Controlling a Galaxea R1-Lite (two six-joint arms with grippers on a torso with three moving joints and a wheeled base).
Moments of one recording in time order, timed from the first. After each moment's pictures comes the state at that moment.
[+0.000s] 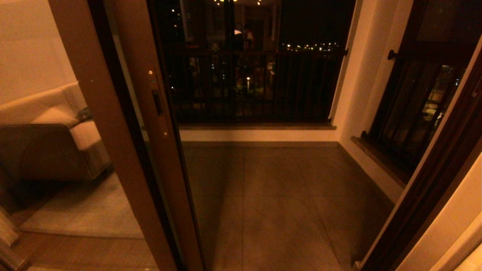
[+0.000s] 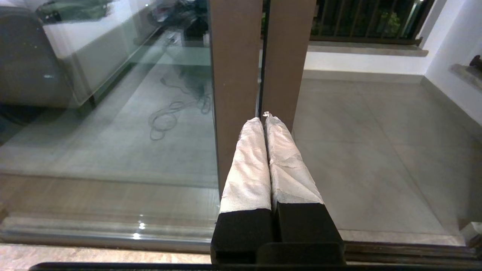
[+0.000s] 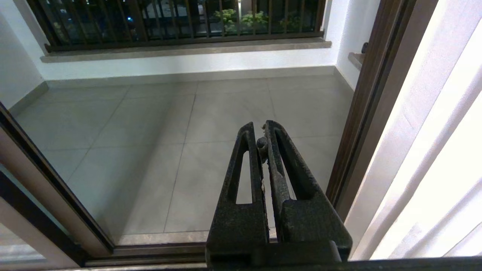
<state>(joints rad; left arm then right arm) 0.00 0.00 0.00 0.00 0.00 -0.02 0.00 0.00 0.00 0.00 -0.01 0.01</state>
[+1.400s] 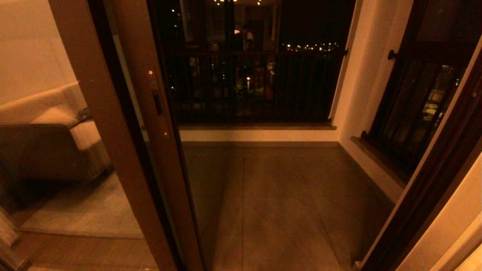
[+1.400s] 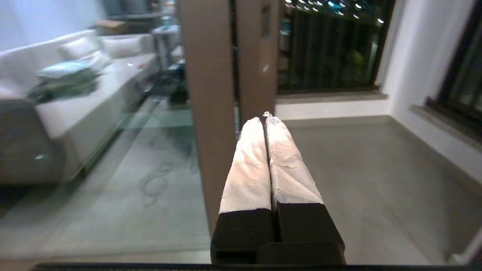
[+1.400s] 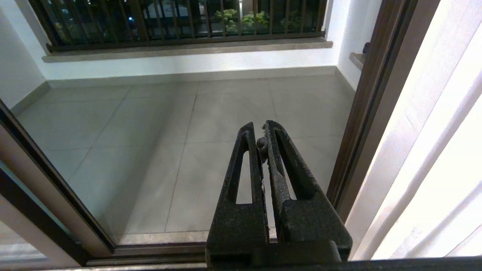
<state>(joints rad) 0.00 0.22 -0.43 0.02 -0.11 0.02 0.00 0.00 0.00 0.00 -0.01 0.01</state>
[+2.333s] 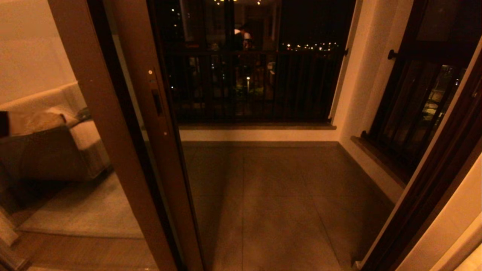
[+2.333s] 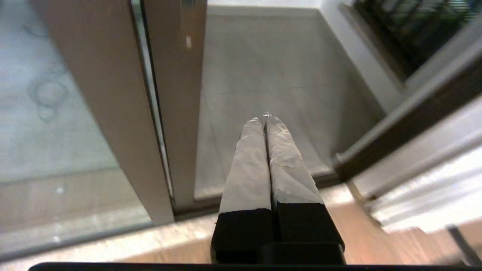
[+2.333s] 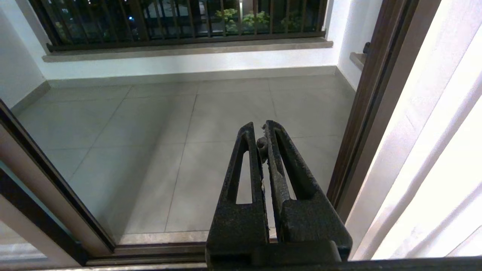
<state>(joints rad) -0.15 1.12 -1.24 0.41 -0.22 -0.13 0.00 0.00 0.00 0.00 -0.01 0.01</state>
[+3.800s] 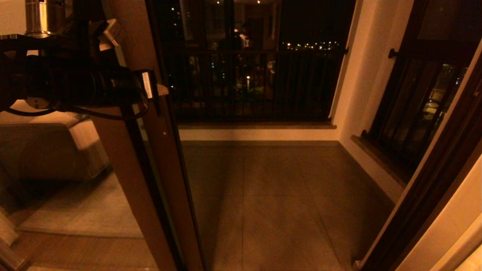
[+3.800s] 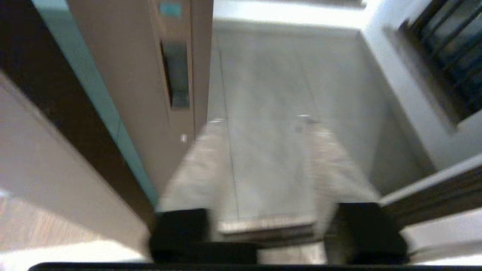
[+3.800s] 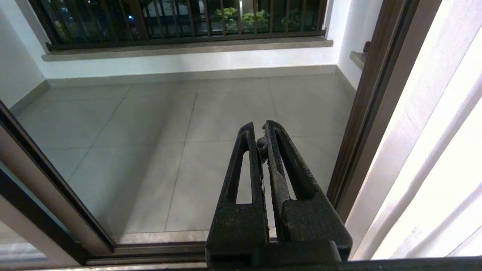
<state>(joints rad) -0.32 1.64 -1.51 0.17 0.09 -0.20 0.00 0.00 0.00 0.00 -0.01 0.01</state>
